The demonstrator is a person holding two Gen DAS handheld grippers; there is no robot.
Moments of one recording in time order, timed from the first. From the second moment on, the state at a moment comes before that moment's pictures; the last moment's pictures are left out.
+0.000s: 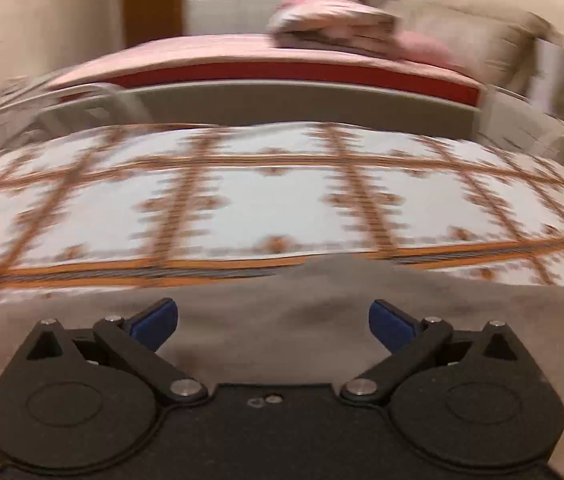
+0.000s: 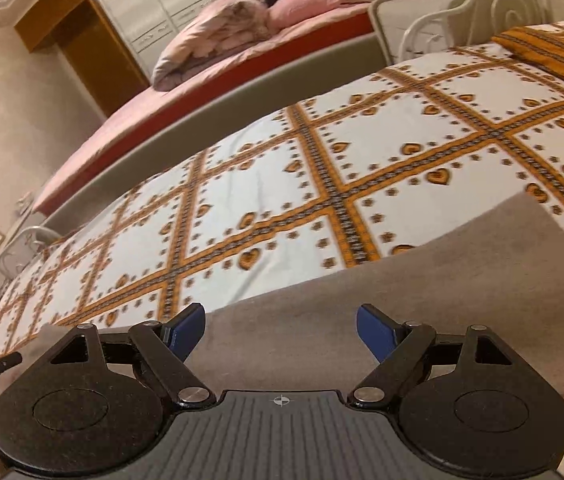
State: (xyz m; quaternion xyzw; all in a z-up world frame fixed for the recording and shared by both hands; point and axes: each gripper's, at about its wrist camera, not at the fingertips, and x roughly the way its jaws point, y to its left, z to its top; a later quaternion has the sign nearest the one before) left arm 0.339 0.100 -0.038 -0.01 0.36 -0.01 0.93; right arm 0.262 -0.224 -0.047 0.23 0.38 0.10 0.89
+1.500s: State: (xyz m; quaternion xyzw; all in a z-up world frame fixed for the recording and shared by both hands) left arm 0.280 0.138 -0.034 0.06 0.42 0.01 0.91; right arm 0.156 -0.433 -0.072 0.45 0.35 0.02 0.82
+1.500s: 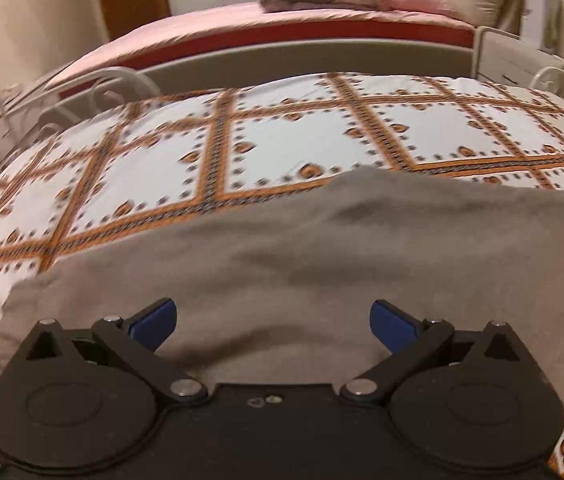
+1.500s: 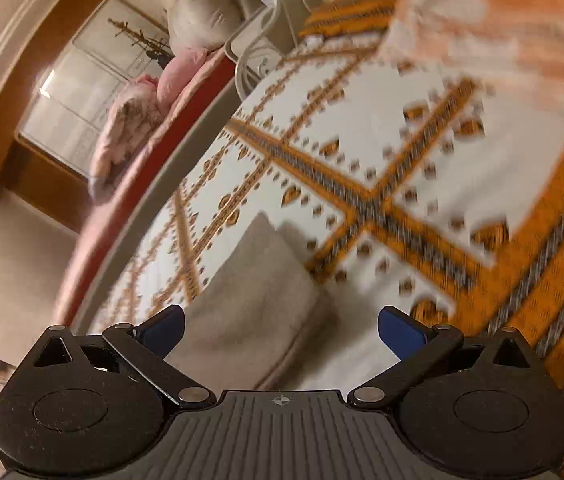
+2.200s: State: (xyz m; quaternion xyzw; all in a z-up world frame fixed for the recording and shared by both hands) left arm 0.257 0.106 -0.038 0.05 0.43 0.00 0.90; right arm 0.184 -0.429 -0.111 0.51 0.37 0.01 0.77
